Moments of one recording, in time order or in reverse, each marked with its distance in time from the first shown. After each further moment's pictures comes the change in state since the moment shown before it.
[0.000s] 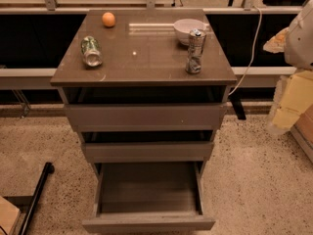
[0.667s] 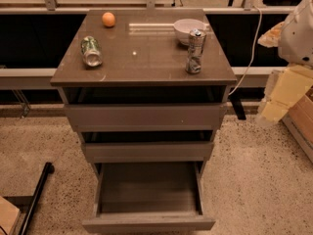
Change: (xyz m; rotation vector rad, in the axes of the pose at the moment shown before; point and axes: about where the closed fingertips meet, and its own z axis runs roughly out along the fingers) arm -0.016 -0.010 0.001 0.028 -0.069 0.014
